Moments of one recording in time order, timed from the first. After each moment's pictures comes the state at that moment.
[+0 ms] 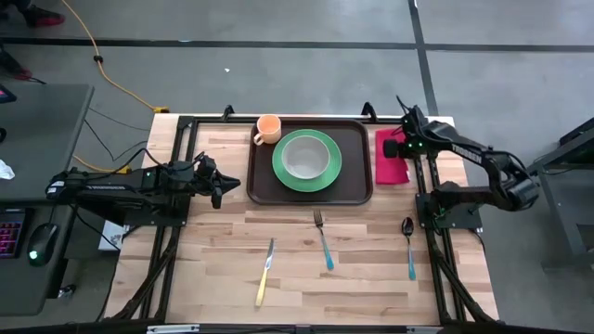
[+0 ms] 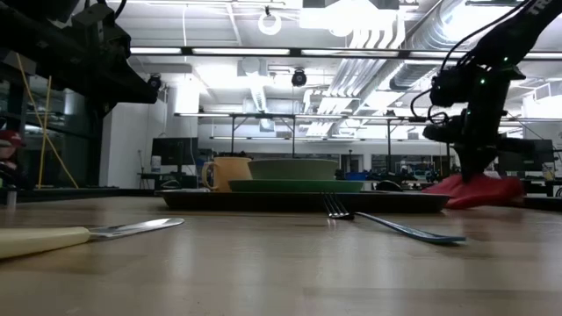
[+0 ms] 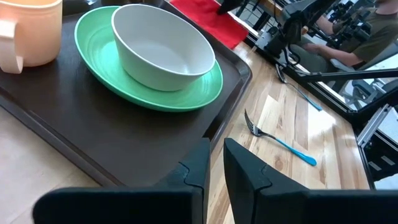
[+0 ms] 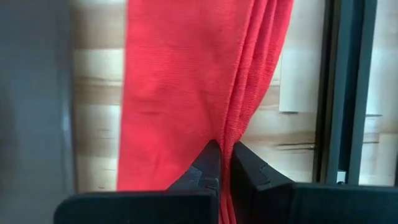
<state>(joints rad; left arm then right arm) 0.06 0.42 0.30 -0.23 -0.17 -0.57 -1.10 1.15 0.60 -0.68 -0.02 0.49</state>
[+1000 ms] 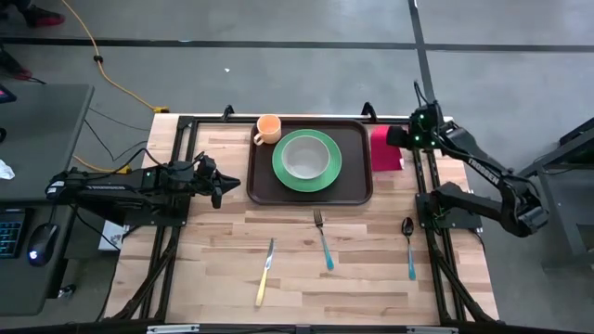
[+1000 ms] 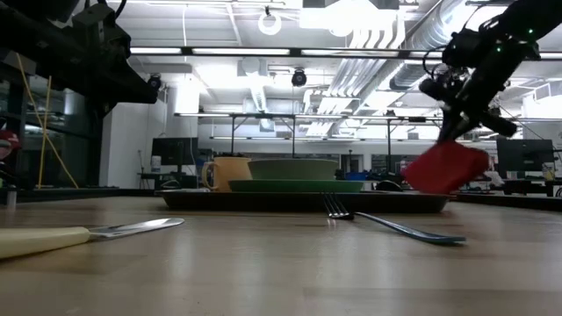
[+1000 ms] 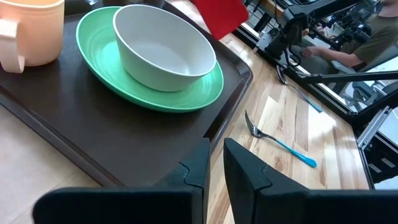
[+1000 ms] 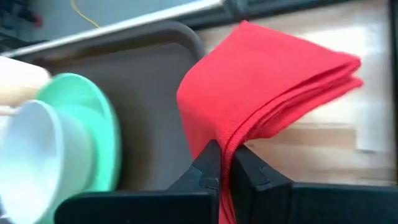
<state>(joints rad) 0.06 0.42 0.30 -0.23 -0.18 -0.58 -1.10 0.91 0.64 -0.59 -0.19 0.61</state>
